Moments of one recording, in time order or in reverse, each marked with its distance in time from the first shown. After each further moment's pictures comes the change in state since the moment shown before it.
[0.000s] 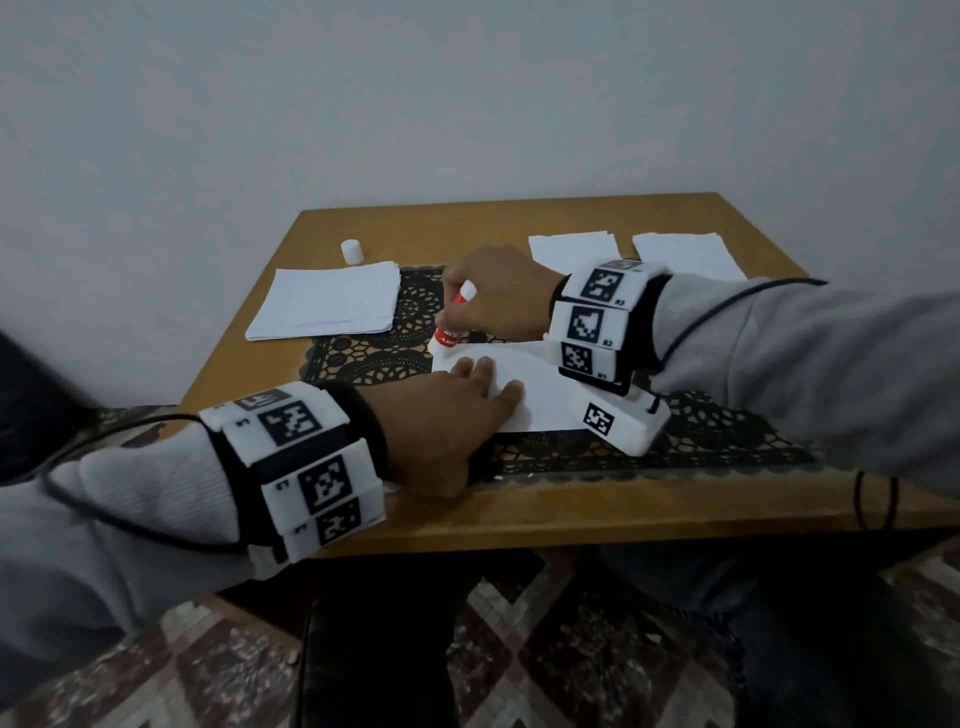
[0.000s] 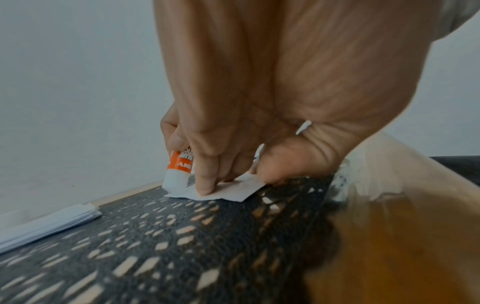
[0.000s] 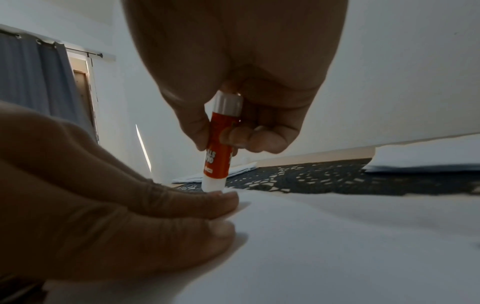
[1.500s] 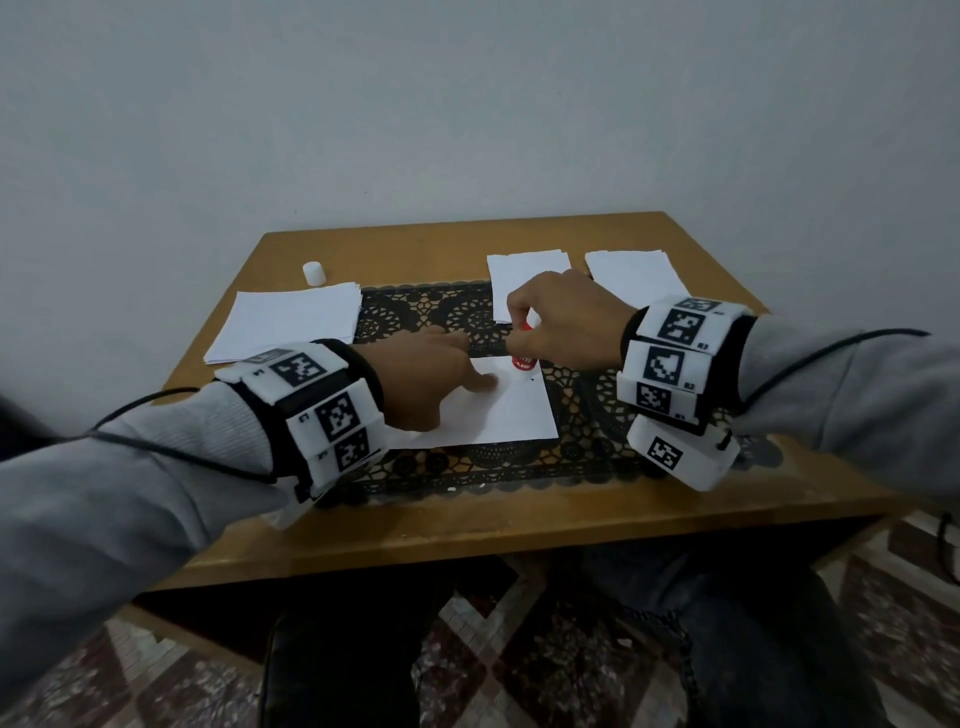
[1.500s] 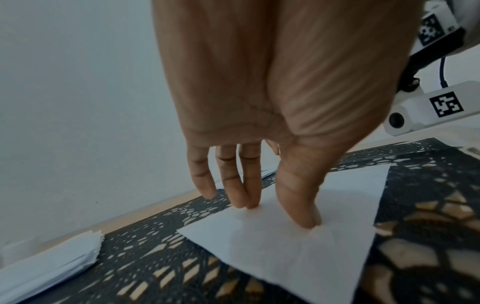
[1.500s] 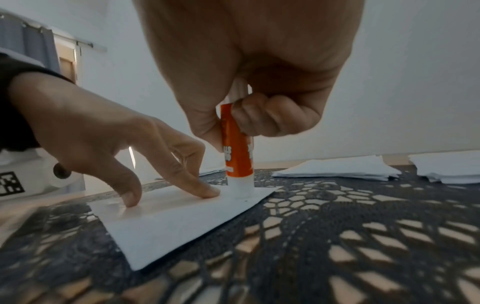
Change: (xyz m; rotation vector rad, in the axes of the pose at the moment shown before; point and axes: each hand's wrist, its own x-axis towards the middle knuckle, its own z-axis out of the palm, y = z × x) left_hand 0.043 -0.021 -0.028 0.094 0.145 0.011; right_hand -0.073 0.047 -0.030 -0.097 0.071 0.155
